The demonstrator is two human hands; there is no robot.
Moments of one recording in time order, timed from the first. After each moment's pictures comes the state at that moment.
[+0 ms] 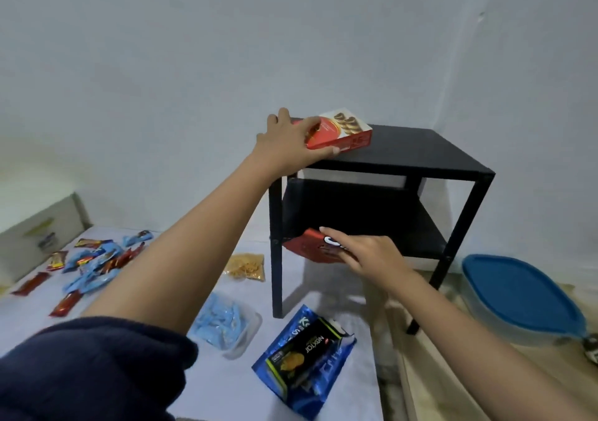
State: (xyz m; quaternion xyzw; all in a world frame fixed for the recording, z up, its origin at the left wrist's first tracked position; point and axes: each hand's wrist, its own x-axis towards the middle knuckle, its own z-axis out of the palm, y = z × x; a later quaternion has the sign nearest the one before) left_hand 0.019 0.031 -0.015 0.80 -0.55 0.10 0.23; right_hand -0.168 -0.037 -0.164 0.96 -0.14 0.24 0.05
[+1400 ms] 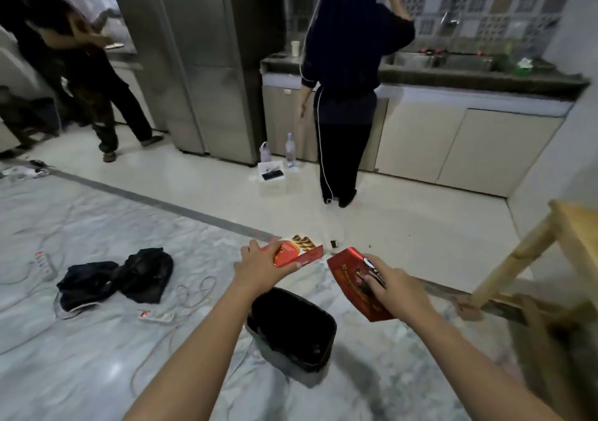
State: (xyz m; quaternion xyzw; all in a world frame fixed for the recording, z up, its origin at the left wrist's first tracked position) left_hand 0.224 1.088 -0.282 0.87 0.45 -0.02 0.21; right_hand 0.409 0.897 -0.300 0.87 0.45 -0.10 -0.15
